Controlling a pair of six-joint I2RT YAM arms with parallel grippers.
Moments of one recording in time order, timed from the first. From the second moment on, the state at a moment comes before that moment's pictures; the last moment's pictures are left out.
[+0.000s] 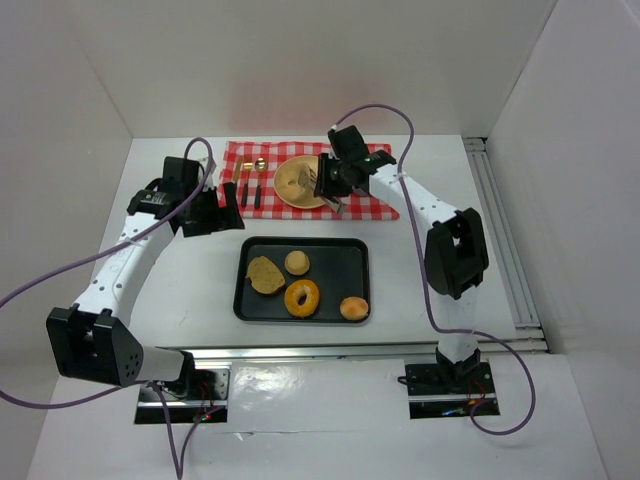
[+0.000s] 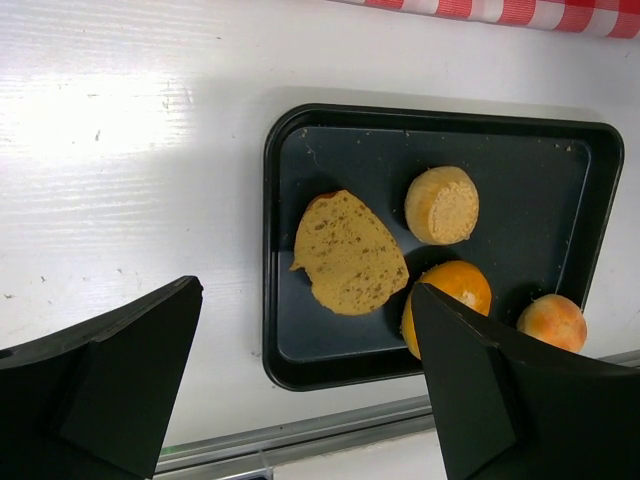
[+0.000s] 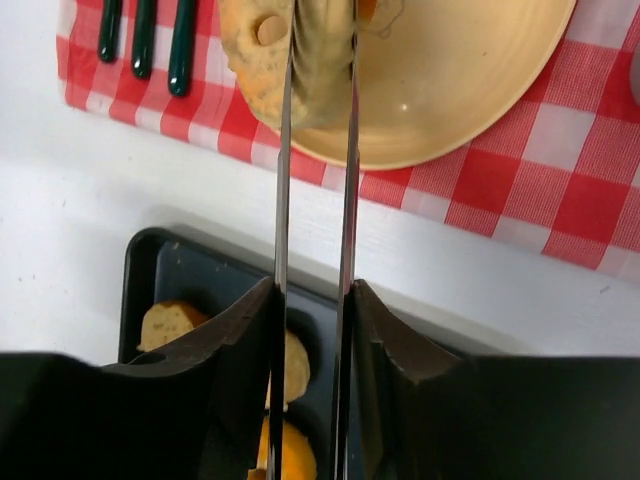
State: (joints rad) left arm -0.13 1.34 1.25 -0.83 0.14 -0.32; right arm 0.51 2.00 1.79 -0.59 -0.09 0.46
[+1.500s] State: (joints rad) left arm -0.13 1.40 1.25 -0.85 0.21 -0.31; right arm 0.71 1.06 1.05 -1.11 -0.14 0.49
